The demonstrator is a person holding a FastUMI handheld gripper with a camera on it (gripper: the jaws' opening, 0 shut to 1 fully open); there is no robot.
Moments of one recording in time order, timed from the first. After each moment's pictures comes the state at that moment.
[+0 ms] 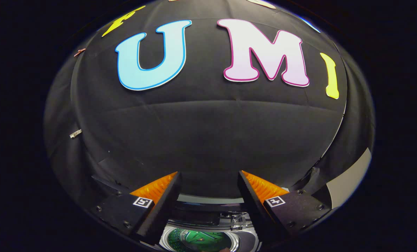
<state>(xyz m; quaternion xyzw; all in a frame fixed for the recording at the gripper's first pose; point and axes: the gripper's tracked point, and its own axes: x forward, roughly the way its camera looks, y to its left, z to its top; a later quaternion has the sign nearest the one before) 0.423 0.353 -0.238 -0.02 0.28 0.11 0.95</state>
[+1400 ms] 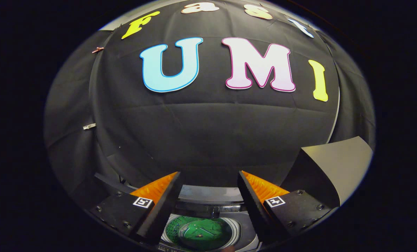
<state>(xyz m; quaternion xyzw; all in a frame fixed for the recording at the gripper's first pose) 0.301 0.334 -0.240 -0.02 0.23 0.13 0.96</state>
